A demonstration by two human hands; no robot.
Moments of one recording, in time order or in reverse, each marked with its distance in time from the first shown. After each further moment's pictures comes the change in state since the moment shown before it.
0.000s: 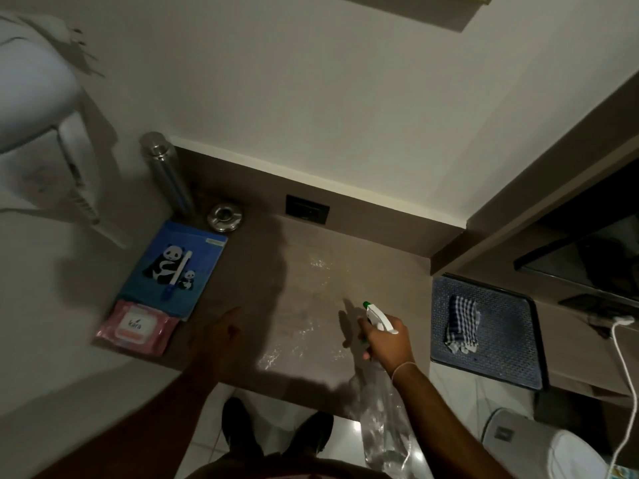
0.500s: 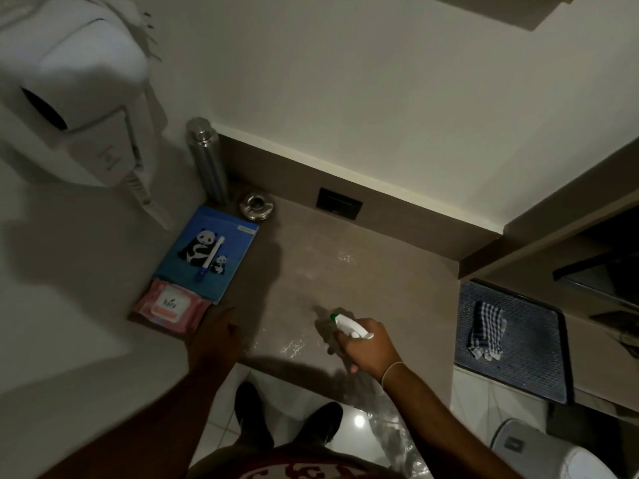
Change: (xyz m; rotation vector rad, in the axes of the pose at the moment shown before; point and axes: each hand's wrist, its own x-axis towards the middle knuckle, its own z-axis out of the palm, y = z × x) left_hand -0.024 -0.034 -0.026 0.137 0.189 -0.198; right_hand -0.051 -0.042 0.065 -0.236 -0.370 -0.072
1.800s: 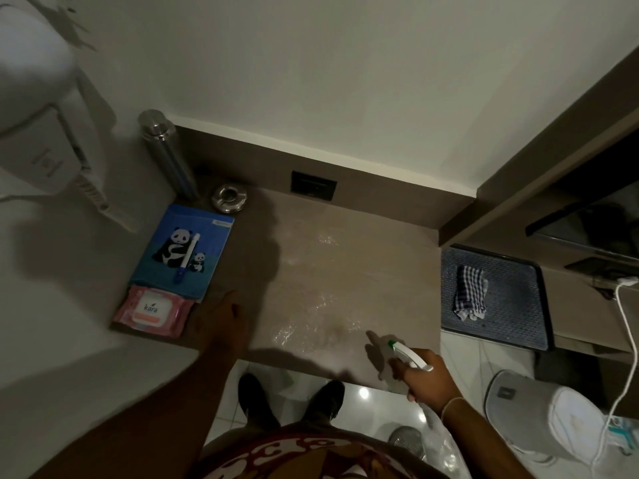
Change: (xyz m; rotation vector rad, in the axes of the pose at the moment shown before) left_hand 0.013 0.032 0.029 -0.132 0.057 0.067; right_hand -0.061 0.130 -0.054 0.028 0.227 0.242
